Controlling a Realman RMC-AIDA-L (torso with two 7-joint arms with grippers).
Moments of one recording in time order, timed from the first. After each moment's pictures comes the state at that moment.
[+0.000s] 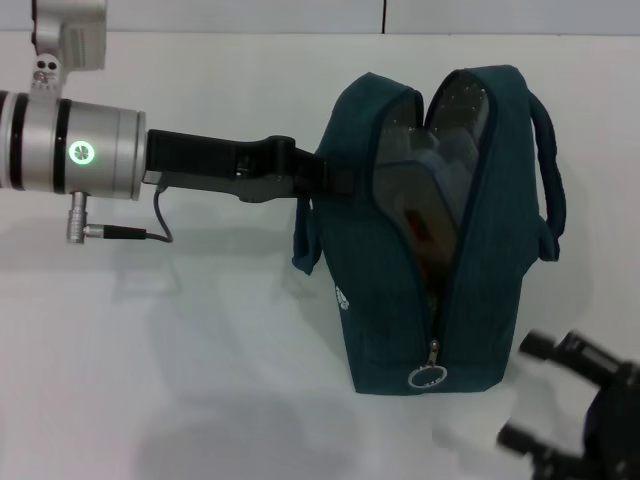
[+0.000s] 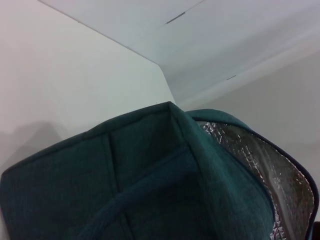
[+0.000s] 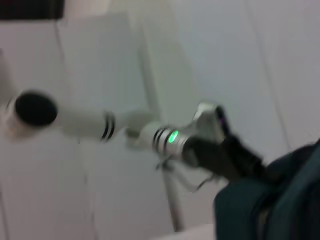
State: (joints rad) left arm -0.64 -2.07 0.83 0.78 1.97 1.67 -2.45; right arm 0.22 2.00 -1.53 -0.20 -0.99 -1.79 0.65
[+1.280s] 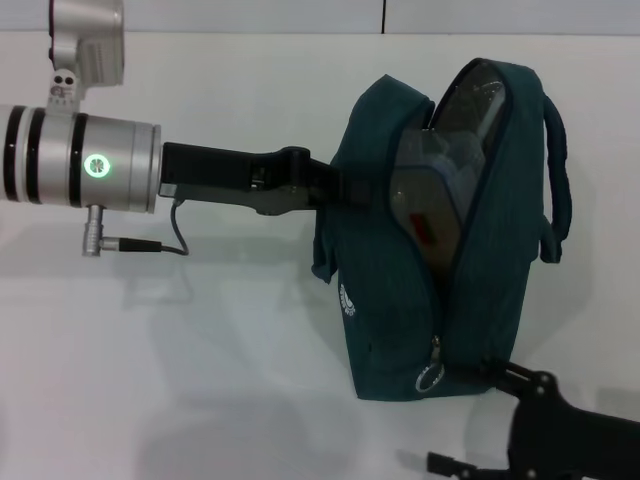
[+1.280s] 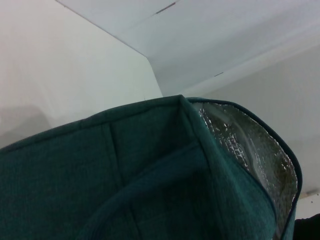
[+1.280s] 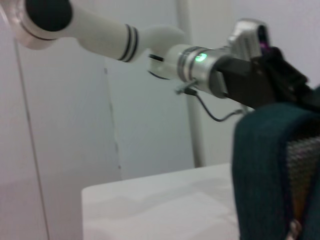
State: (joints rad) left arm -0.64 -2.08 0.84 0.73 1.95 1.67 -2.43; right arm 0.30 2.03 -1.63 -0.25 -1.07 -1.56 0.60
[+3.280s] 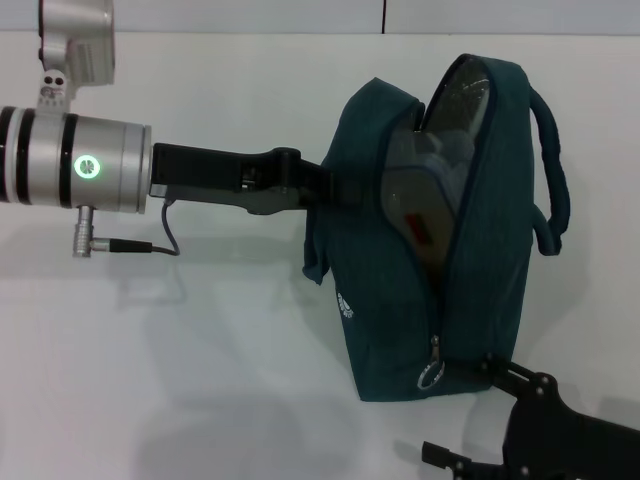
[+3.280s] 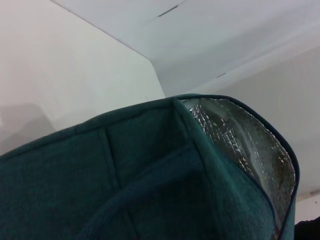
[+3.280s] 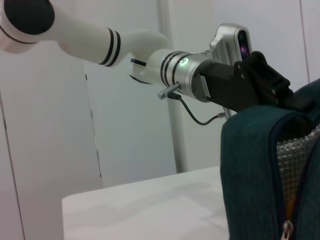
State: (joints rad) left arm -0.64 -2.07 0.84 0.73 1.94 1.68 -2.42; right arm 0.25 2.02 -1.91 -0.29 -0.75 -1.49 0.57
